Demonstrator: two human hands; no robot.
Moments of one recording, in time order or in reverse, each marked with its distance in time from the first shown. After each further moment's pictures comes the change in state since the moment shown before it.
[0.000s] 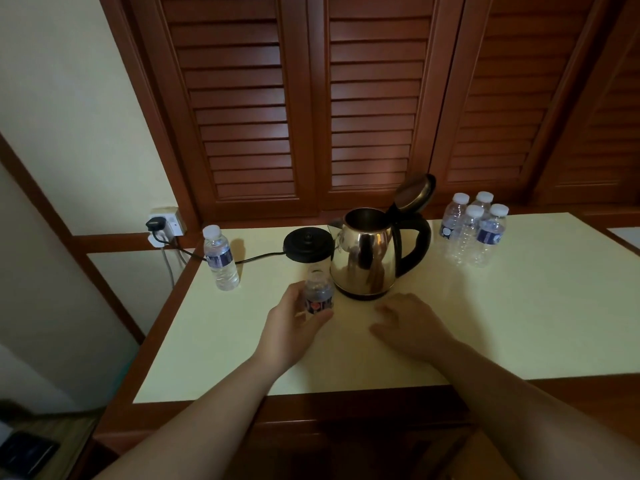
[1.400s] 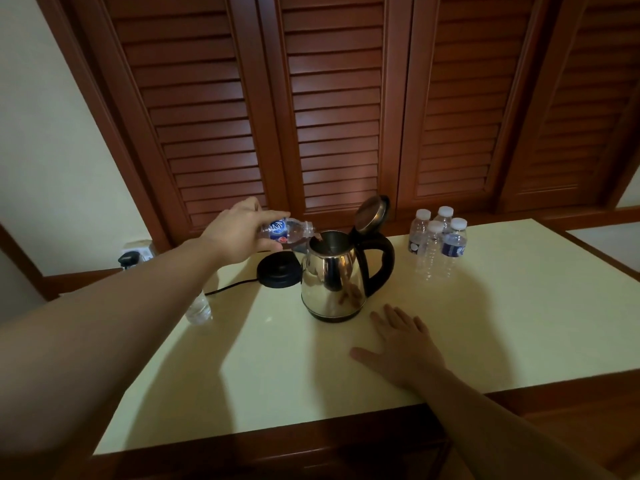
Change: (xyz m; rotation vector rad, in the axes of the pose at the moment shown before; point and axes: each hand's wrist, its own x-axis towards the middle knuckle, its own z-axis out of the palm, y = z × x) left_hand 0.175 0.111 -0.085 0.853 -0.222 0.409; right_hand -0.009 0.045 0.008 -0.182 -0.046 0.125
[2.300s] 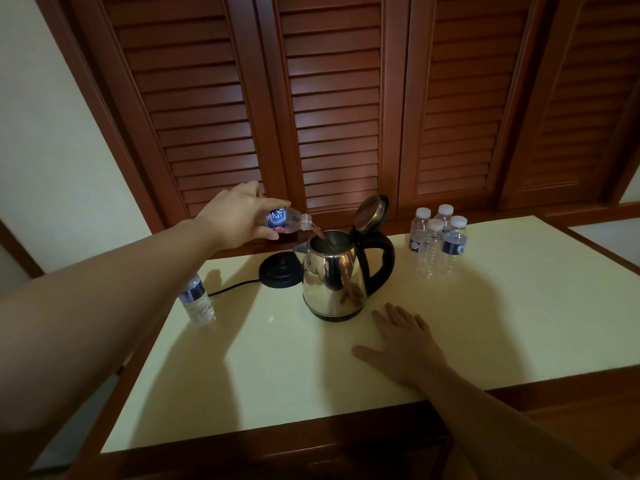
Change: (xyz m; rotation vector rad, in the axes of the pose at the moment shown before) left_hand 0.006 0.015 -0.039 0.237 -0.023 0.079; right_hand 0.002 0.002 0.002 0.010 0.012 -0.003
